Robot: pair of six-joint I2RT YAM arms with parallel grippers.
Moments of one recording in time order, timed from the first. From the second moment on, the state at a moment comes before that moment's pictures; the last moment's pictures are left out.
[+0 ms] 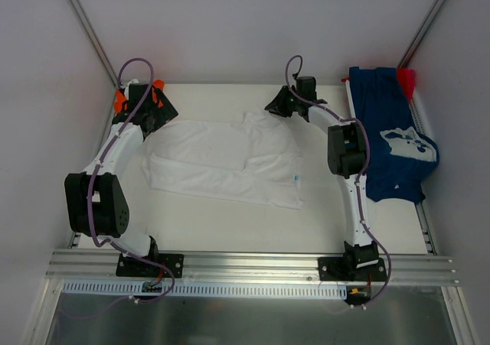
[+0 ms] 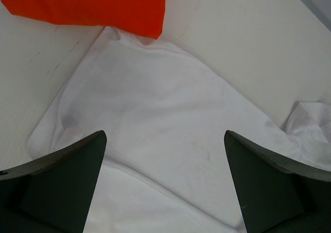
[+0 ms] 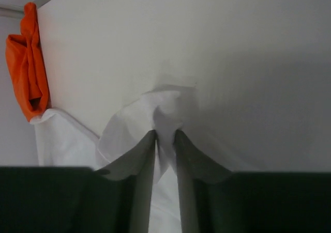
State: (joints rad) left arm -0.02 1.56 1.24 -0.41 -0.16 -0.60; right arm 0.25 2.51 2.00 -0.11 -0.45 0.69
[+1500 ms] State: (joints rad) left arm 0.18 2.14 1.61 -0.41 0.13 -0.59; right arm 0.20 2.46 1.84 -0.04 -0.45 0.66
